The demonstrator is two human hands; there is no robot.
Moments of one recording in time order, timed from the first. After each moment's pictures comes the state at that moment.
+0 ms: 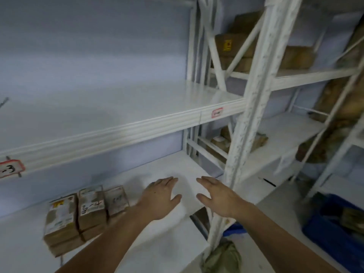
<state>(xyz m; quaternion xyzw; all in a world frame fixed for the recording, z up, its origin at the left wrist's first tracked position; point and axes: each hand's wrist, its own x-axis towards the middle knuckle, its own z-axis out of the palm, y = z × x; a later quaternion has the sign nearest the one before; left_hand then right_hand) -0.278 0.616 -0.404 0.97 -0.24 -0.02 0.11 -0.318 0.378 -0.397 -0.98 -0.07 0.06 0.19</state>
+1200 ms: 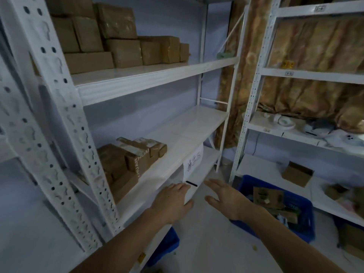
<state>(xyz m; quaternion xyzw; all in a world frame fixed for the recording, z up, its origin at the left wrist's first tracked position) -0.208 0.014 -0.414 0.88 -0.45 -0.07 0.12 -0.327 -0.179 -0.409 -0.97 0.13 0.03 0.20</state>
